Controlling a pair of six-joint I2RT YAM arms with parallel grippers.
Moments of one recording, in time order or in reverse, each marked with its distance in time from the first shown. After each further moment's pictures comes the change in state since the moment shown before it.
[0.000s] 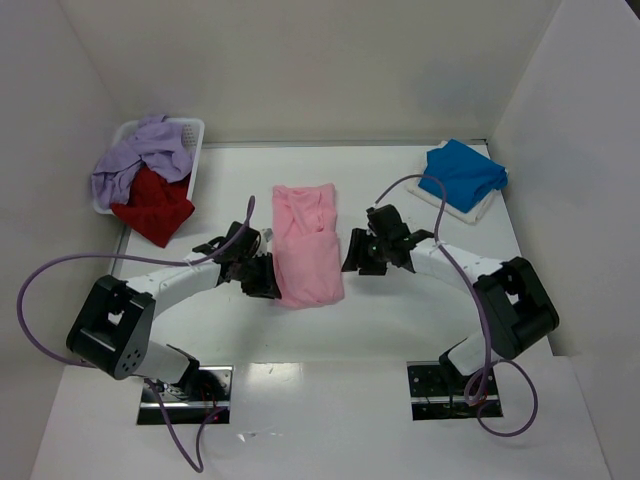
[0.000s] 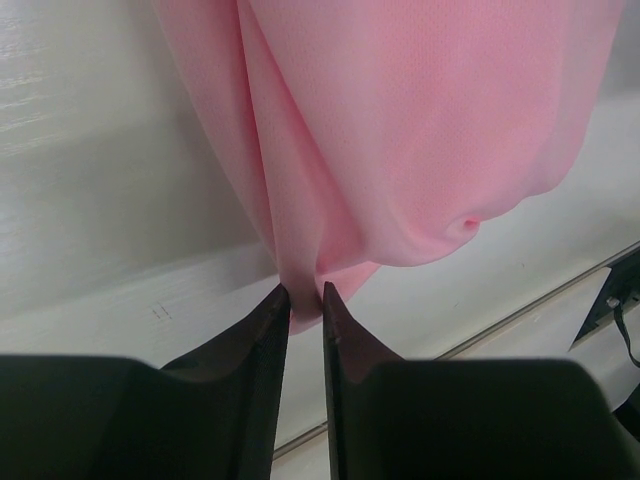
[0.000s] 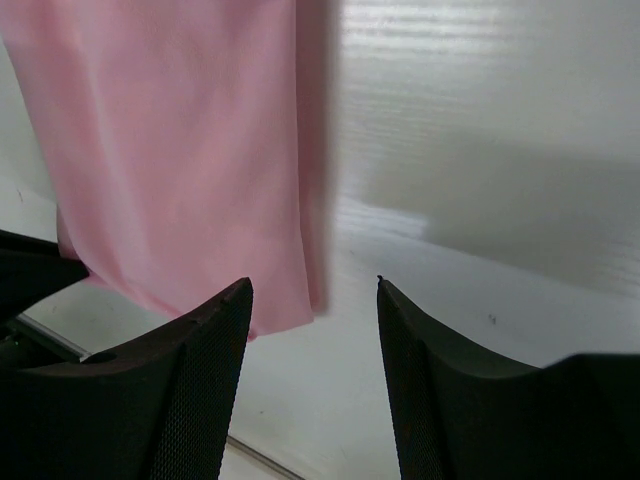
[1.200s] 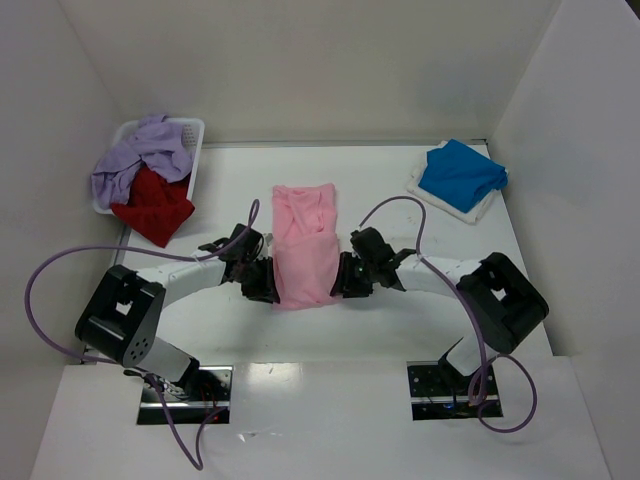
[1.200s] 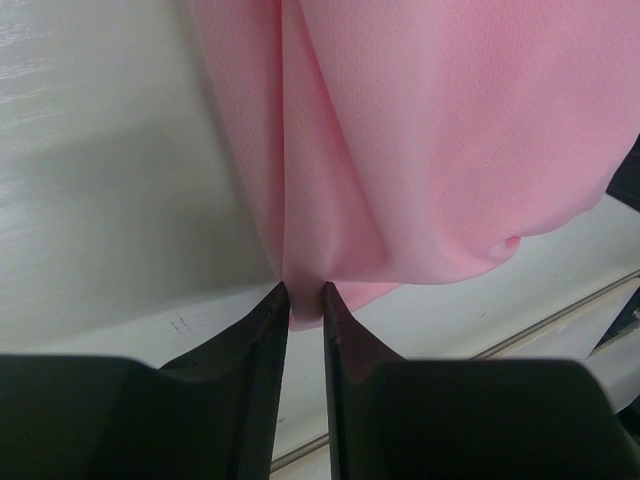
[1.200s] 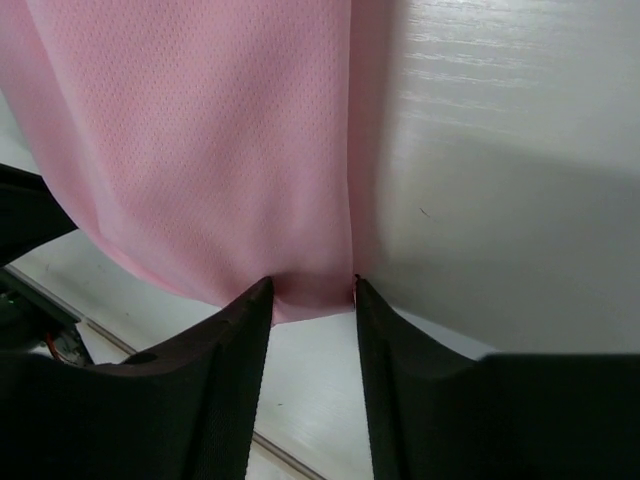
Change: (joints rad) left arm -0.001 0.067 0.000 -0.003 -0.017 0.000; right arm 0.147 0.053 -0.126 0.147 -0.029 0.134
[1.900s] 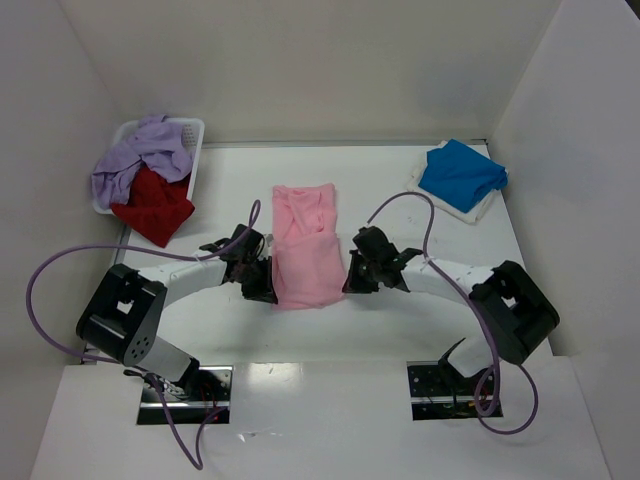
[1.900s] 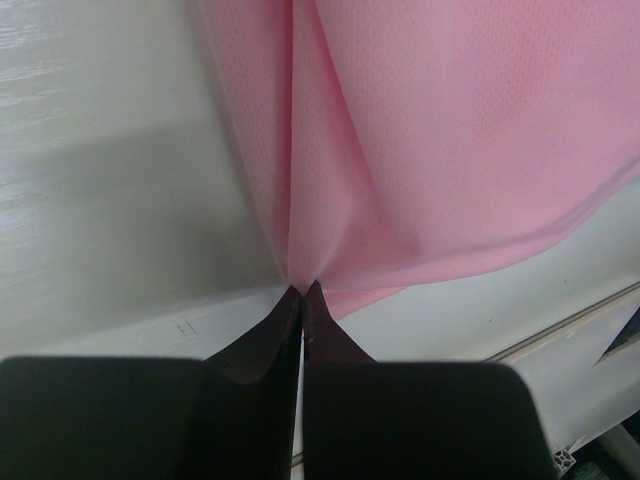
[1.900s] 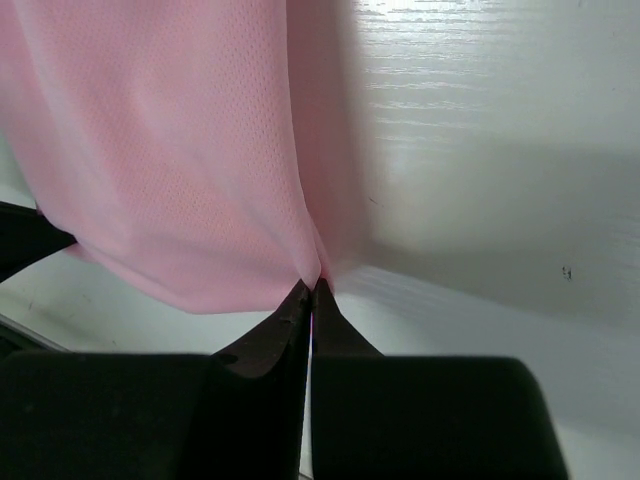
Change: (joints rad) left arm 0.000 0.010 0.000 0.000 -0.018 0.000; right arm 0.003 -0.066 0.006 -0.080 0.126 0.022
